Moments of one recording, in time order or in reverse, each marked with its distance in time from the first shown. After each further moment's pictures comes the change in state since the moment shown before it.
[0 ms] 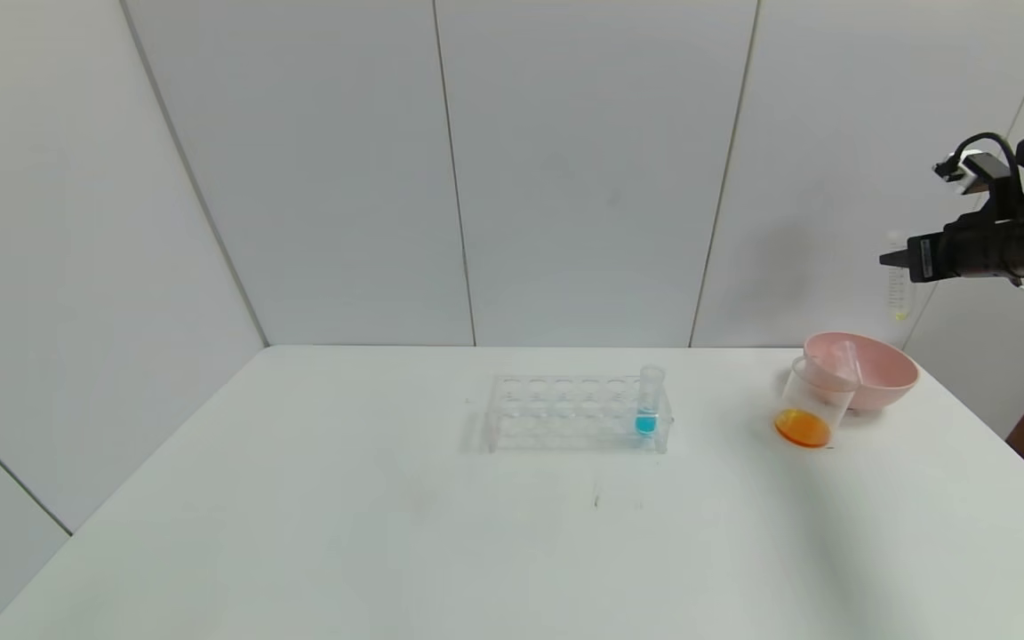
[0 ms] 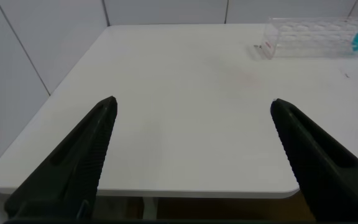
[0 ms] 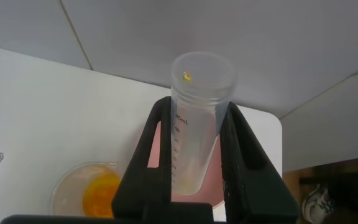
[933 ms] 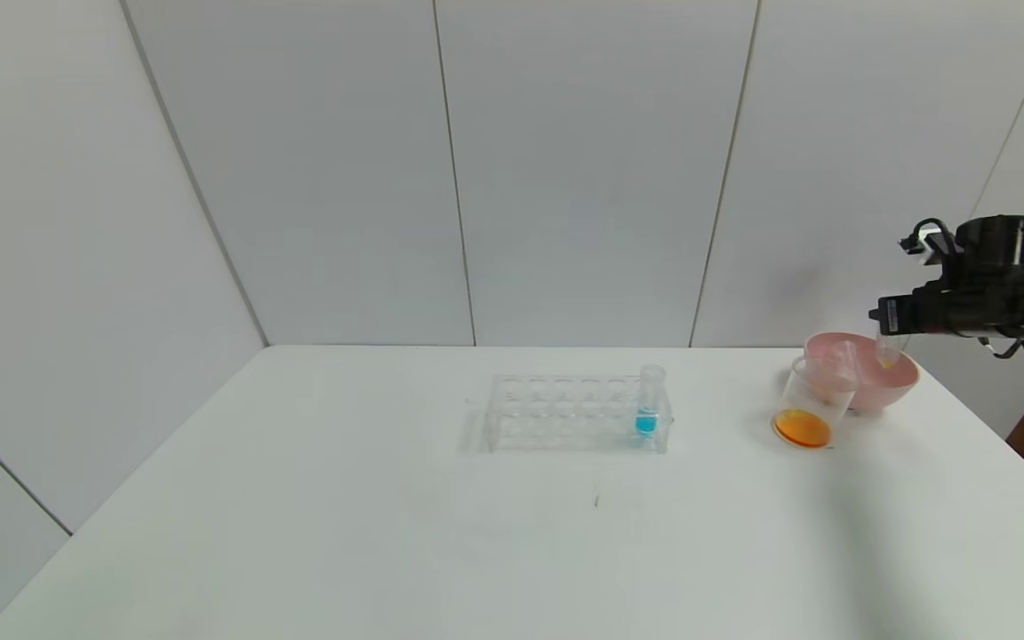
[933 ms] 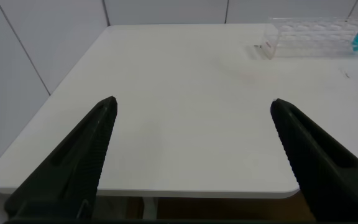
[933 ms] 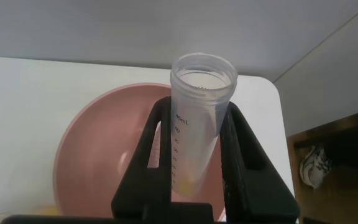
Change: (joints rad) left arm 0.000 0.000 0.000 0.000 0.000 0.000; right arm -0.024 0.197 0.054 -0.200 -0.160 0.062
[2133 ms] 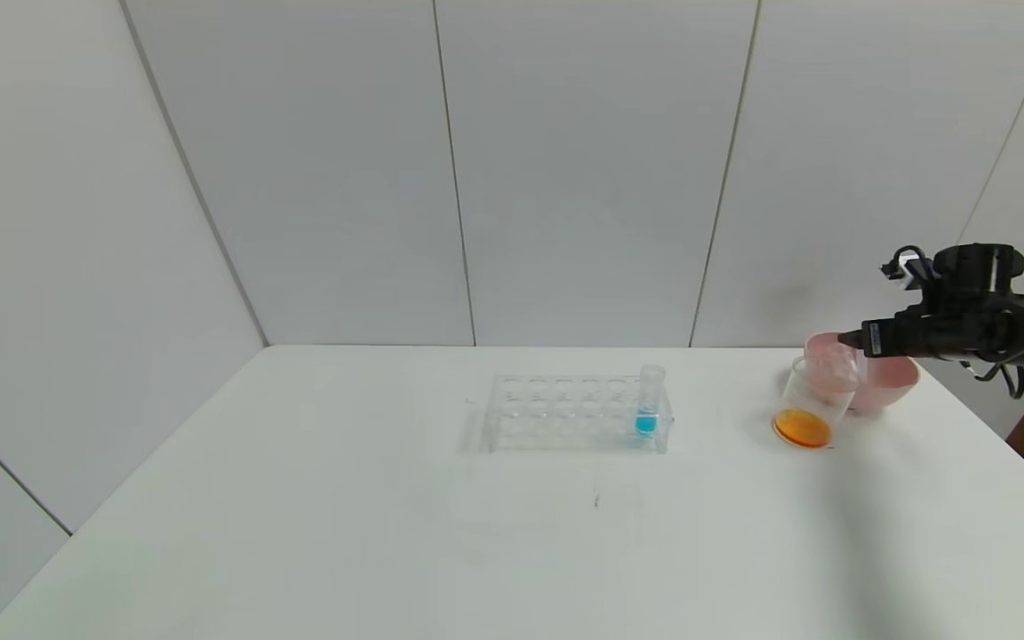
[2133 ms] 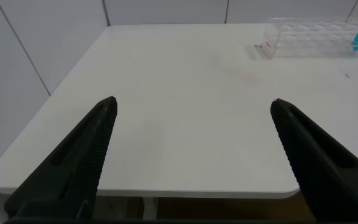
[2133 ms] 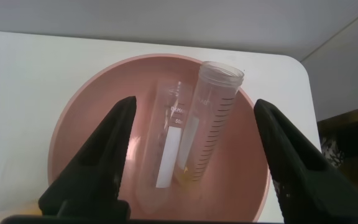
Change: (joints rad) left arm 0.000 0.000 0.000 0.000 0.000 0.000; right arm 0.019 0.010 0.129 -0.101 -0.011 0.009
